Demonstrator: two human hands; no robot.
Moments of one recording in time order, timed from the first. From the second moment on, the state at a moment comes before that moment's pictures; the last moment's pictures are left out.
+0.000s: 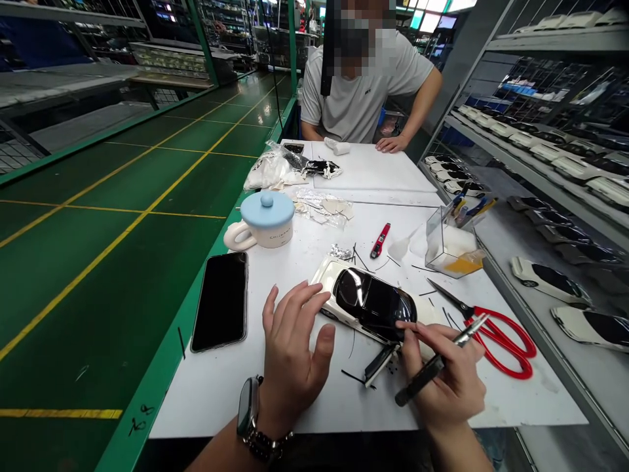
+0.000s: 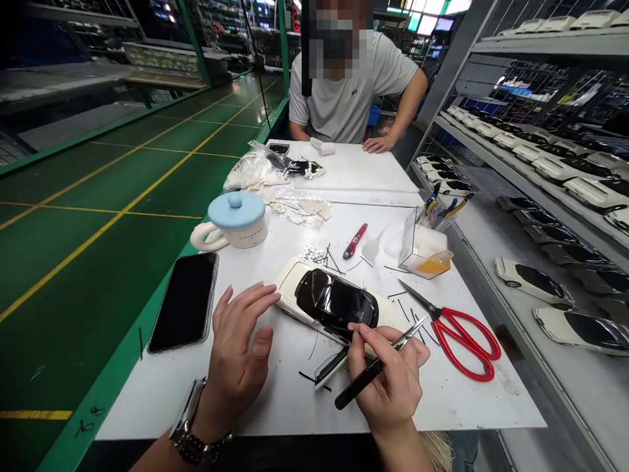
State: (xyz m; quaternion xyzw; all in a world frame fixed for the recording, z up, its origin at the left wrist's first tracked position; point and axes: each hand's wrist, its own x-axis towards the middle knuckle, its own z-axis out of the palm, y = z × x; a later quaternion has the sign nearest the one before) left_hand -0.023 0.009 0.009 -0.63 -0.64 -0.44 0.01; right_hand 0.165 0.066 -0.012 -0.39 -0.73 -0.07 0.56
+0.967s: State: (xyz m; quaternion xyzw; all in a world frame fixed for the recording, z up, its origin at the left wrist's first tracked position) left_hand -0.027 0.076 0.039 -0.83 -0.54 -0.12 -0.02; right_hand 0.285 0.144 0.047 -0.47 -0.61 -0.19 0.61
